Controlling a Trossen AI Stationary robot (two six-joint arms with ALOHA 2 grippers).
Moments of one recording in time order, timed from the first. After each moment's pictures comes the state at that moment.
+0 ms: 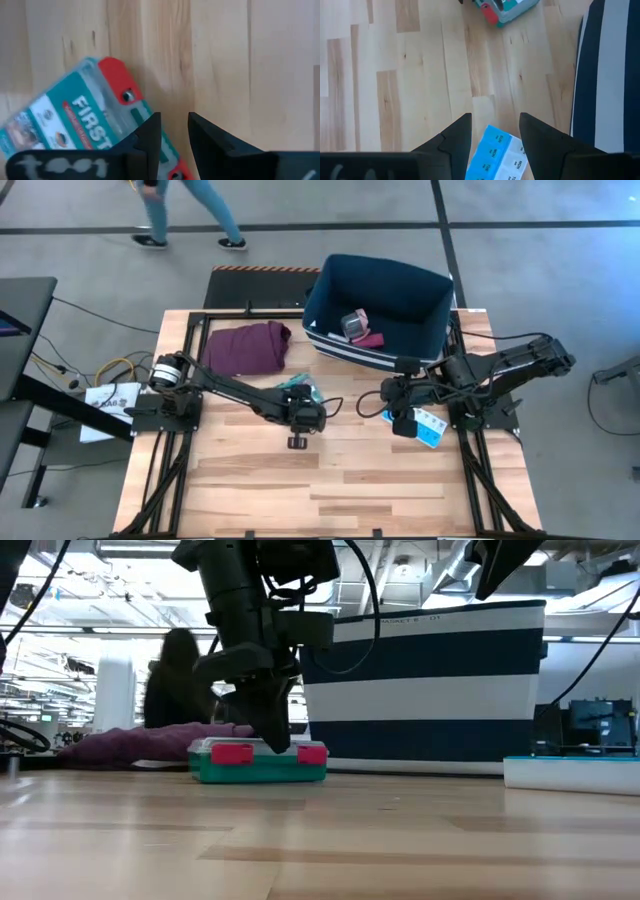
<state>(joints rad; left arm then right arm) -0.17 1.89 1.27 -0.62 -0.24 -0.04 0.28 1.30 1.28 -1.12 0.21 0.29</state>
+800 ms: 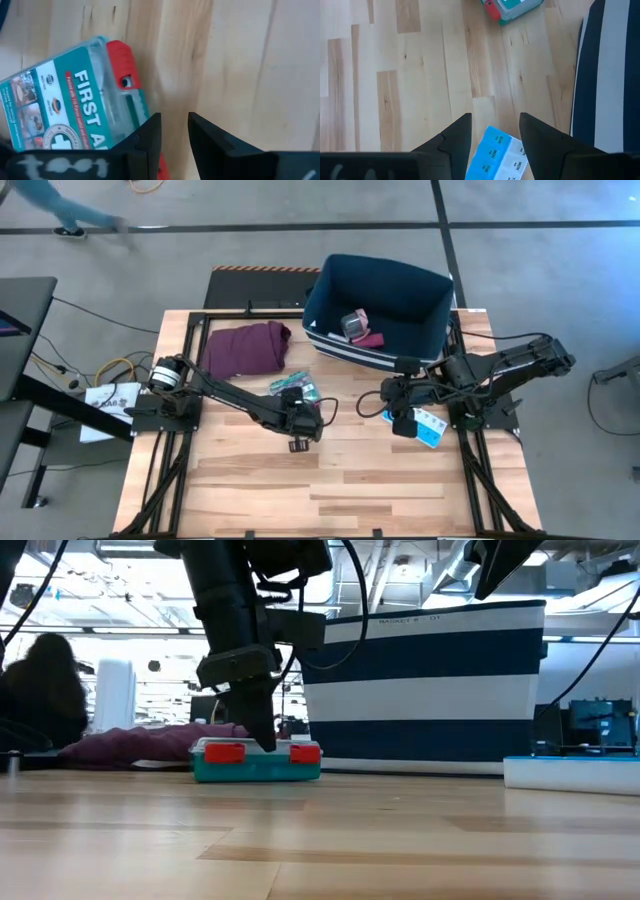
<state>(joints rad) -0.22 1.89 1.27 -0.68 -0.36 -0.28 0.28 1.30 1.28 -1.11 0.21 0.28</state>
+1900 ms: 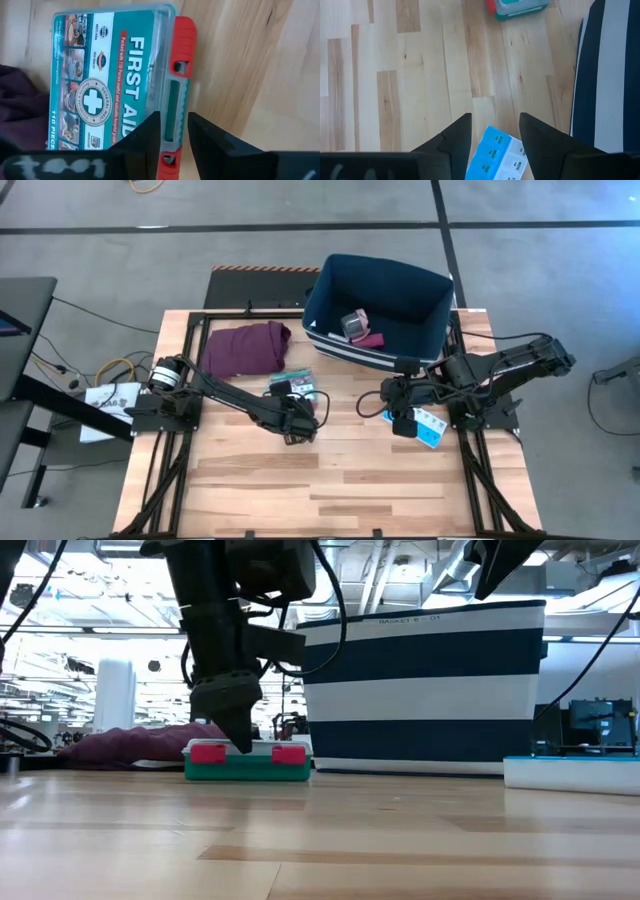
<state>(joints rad) -0.22 1.90 1.24 -0.82 -0.49 -0.44 0.28 1.30 1.28 -1.11 0.21 0.28</state>
